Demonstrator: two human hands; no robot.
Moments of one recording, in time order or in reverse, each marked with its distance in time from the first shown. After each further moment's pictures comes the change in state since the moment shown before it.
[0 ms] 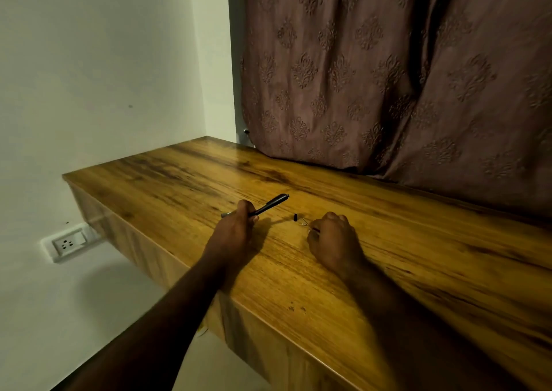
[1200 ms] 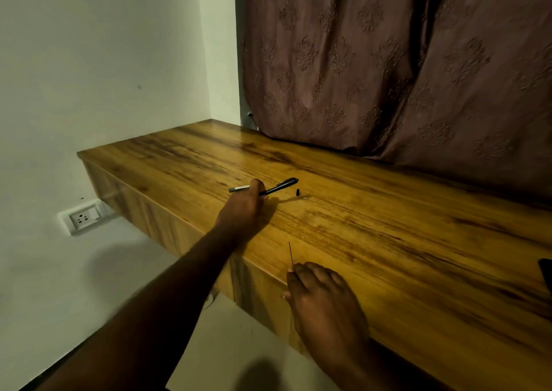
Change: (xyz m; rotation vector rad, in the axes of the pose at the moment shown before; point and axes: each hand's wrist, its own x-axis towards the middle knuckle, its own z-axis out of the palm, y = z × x) left_hand -0.012 0.009 -0.007 0.070 -0.042 0.053; right_hand -0.185 -0.046 -0.016 -0.281 0.069 -0.351
